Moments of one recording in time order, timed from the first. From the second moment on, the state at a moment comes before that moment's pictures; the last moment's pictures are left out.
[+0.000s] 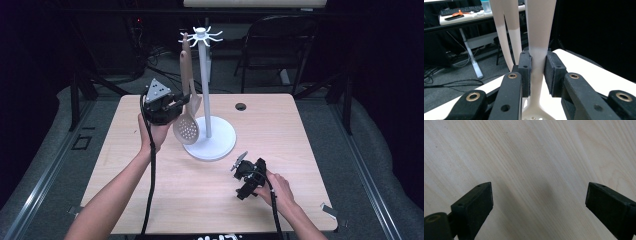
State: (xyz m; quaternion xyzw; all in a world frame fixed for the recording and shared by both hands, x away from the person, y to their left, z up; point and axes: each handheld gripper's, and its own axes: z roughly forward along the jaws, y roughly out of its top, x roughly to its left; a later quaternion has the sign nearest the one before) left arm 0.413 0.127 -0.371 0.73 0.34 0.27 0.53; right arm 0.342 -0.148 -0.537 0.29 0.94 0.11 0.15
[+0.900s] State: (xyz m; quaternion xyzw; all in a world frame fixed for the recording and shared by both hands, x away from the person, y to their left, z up) left arm 0.431 0.106 -0.357 0.73 0.37 0.29 0.50; right arm 0.342 -0.148 -0.537 0.29 0.94 0.12 0.14
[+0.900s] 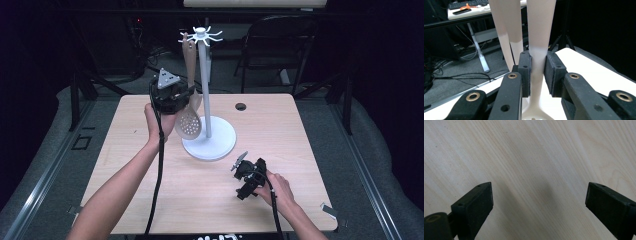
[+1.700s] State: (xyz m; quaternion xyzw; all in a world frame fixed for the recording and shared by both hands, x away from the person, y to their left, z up) left arm 0.421 0.116 -0.367 0.74 0.40 0.26 0.48; right arm 0.342 -0.148 -0.536 0.29 0.94 0.12 0.14
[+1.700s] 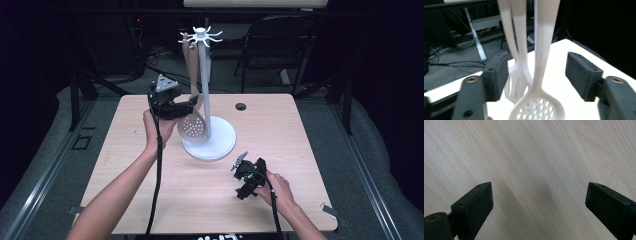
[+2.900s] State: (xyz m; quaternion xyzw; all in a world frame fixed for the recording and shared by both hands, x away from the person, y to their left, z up) left arm 0.343 0.219 -0.476 0.79 0.45 0.21 0.37; right arm 0.340 -0.146 -0.533 0.29 0.94 0.13 0.15
